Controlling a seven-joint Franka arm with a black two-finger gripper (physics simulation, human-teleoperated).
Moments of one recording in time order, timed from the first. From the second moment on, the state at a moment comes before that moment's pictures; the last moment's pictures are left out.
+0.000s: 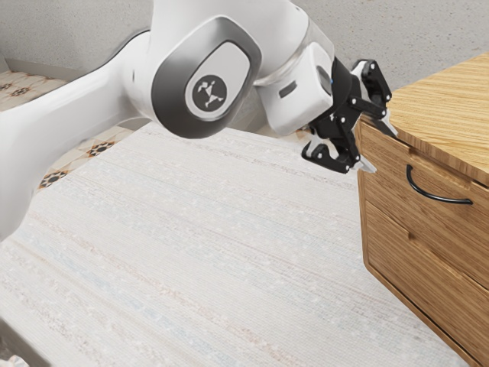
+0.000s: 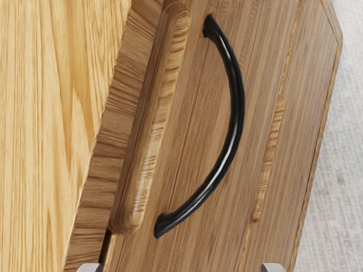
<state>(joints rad) -0.13 0.10 -0.22 -1.40 -0.10 2.09 1.46</state>
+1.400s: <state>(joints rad) -0.23 0.15 -0.22 -1.41 -0.06 2.10 1.42</state>
